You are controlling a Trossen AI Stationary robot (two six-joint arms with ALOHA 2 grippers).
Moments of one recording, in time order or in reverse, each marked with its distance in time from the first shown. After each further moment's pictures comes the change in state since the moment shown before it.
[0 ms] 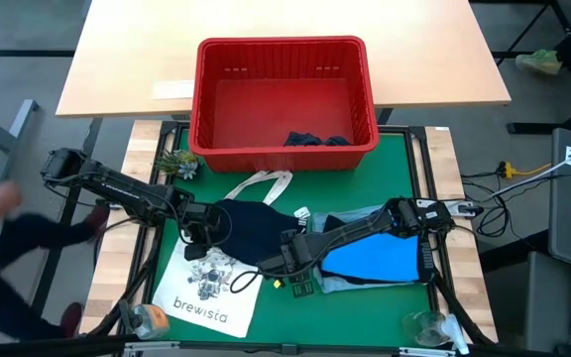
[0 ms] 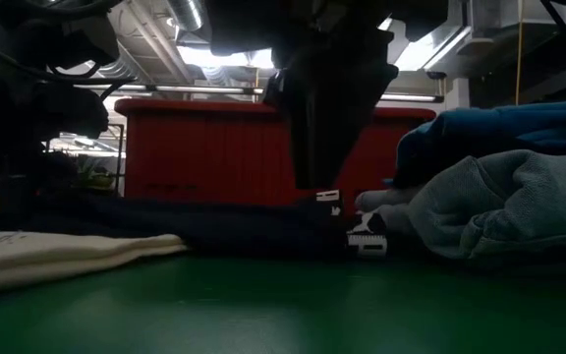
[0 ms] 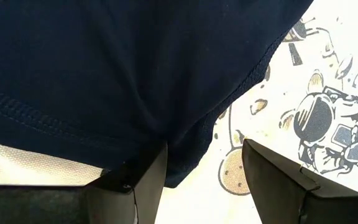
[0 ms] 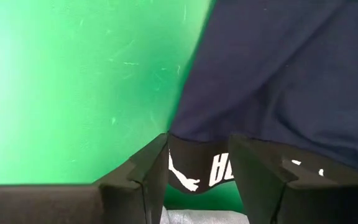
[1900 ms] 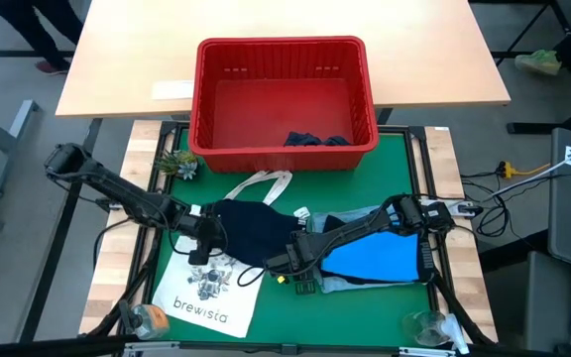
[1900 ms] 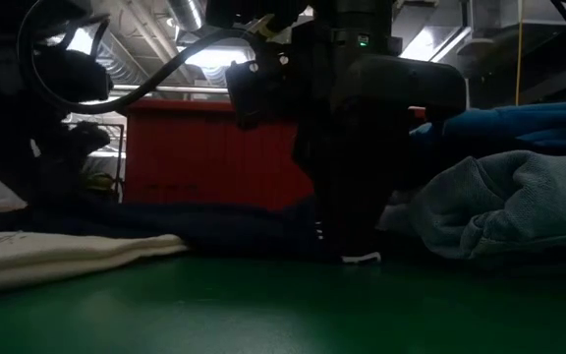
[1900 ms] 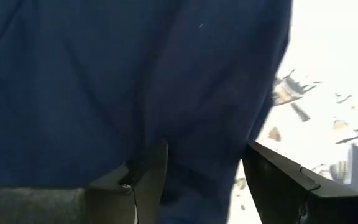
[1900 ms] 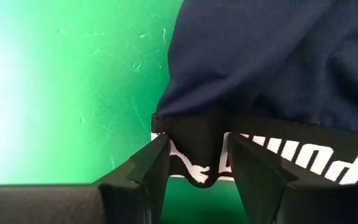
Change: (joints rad) left arm -0.188 0.000 0.001 0.183 -0.362 0.150; right arm -0.007 -0.006 -0.255 0.189 -0.043 0.104
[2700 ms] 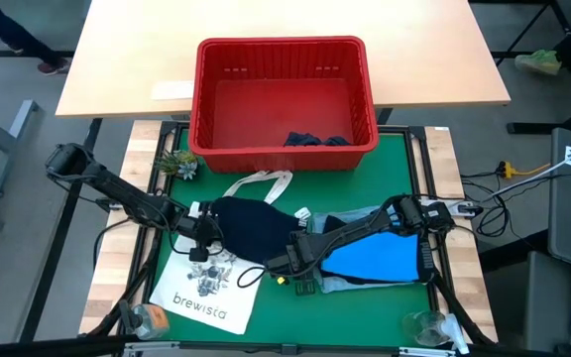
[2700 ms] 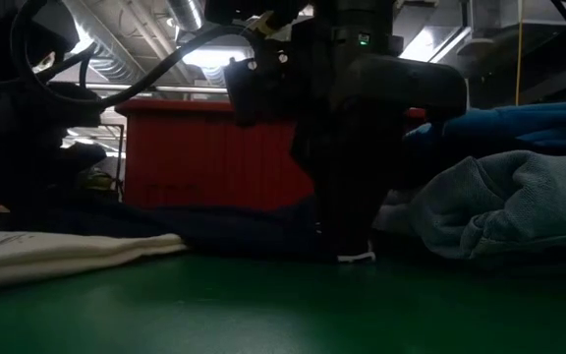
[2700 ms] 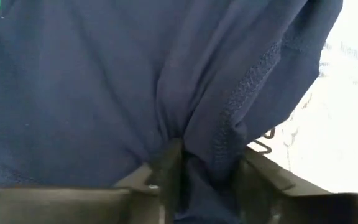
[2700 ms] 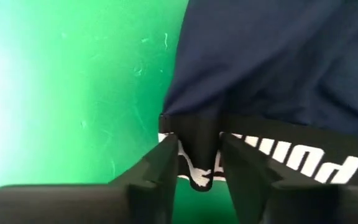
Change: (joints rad) left arm -0.003 0.022 -0.123 0.113 -0.108 0.041; right arm 0.000 0.000 0.000 0.004 0.025 0.000
